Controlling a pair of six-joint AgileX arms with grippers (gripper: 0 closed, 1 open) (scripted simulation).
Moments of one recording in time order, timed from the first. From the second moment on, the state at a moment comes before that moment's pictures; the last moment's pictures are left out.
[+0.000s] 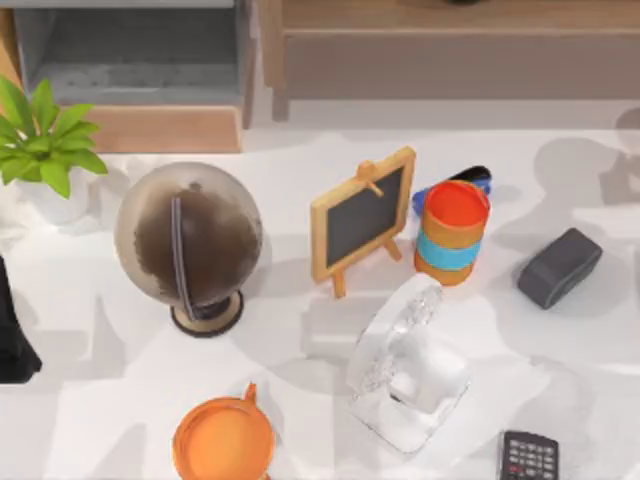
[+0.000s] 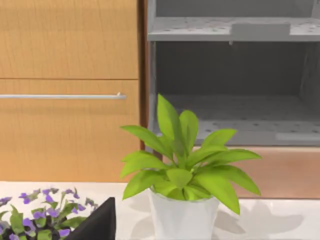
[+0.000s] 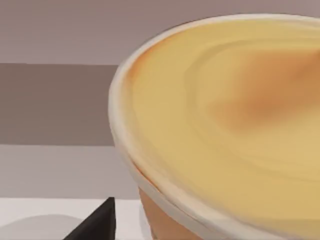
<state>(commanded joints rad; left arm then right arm) 0.00 0.00 0.00 0.00 0.00 0.00 -0.20 1.93 0.74 0.89 -0.17 -0.06</state>
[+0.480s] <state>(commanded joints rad) 0.00 0.00 0.00 0.00 0.00 0.00 -0.20 2.02 0.82 0.89 -0.15 -0.05</state>
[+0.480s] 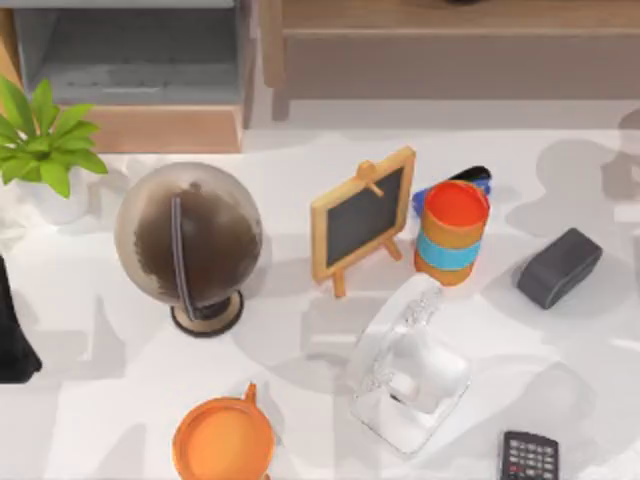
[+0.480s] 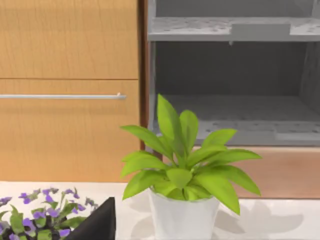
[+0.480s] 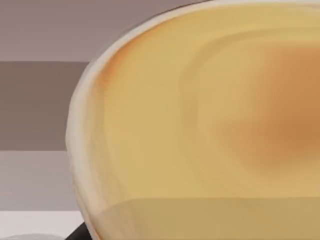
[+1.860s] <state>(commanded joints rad) 0.00 0.00 0.00 0.00 0.00 0.00 -0.20 2.01 0.82 0.88 -0.15 -0.05</state>
